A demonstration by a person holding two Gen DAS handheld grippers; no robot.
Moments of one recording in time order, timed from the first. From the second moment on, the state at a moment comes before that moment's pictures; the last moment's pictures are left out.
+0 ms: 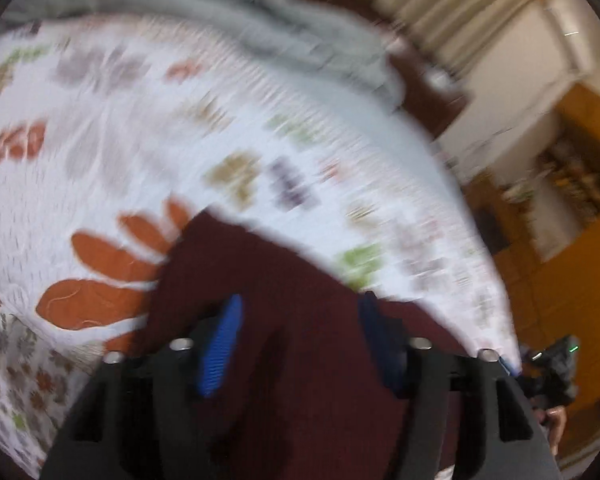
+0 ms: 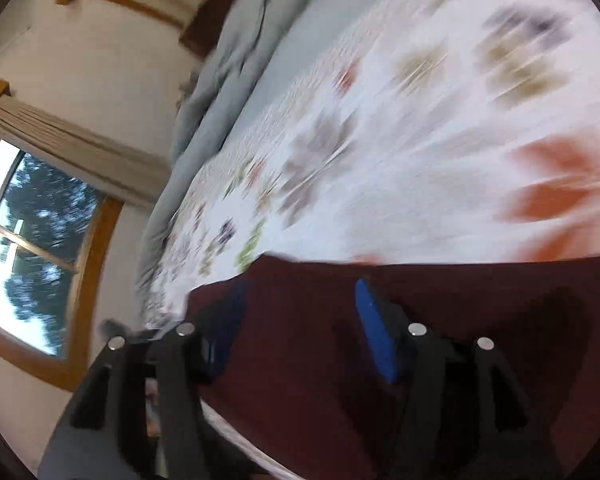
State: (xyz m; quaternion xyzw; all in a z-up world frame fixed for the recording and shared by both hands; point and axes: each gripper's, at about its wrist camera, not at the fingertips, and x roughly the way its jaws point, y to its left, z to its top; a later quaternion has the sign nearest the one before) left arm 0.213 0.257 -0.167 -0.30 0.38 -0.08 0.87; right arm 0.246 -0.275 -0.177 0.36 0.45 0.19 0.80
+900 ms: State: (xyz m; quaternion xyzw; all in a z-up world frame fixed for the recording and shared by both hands) left arm 0.164 0.213 -0.162 -0.20 0.43 -0.06 0.88; right arm 0.007 -0.563 -0.223 0.59 0.29 -0.04 0.76
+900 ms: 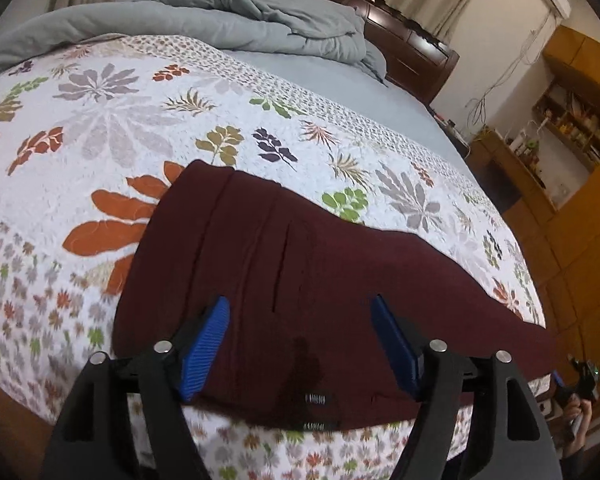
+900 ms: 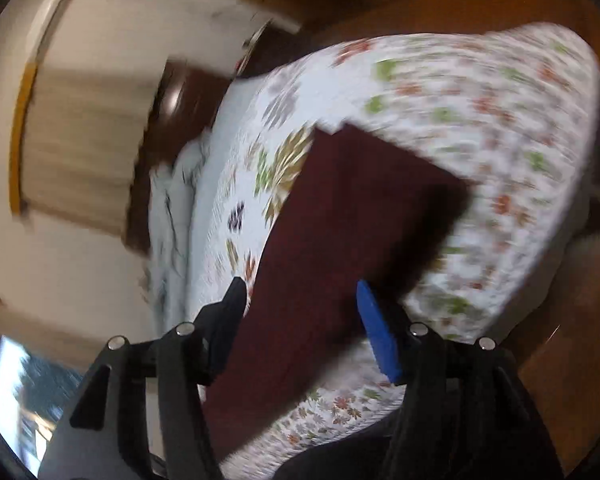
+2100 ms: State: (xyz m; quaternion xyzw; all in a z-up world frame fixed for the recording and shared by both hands) left arm 0.166 0.216 -0.170 -0.20 0.44 -0.05 0.87; right arm 0.016 -0.595 -0.263 0.60 0.28 -0.13 0.74
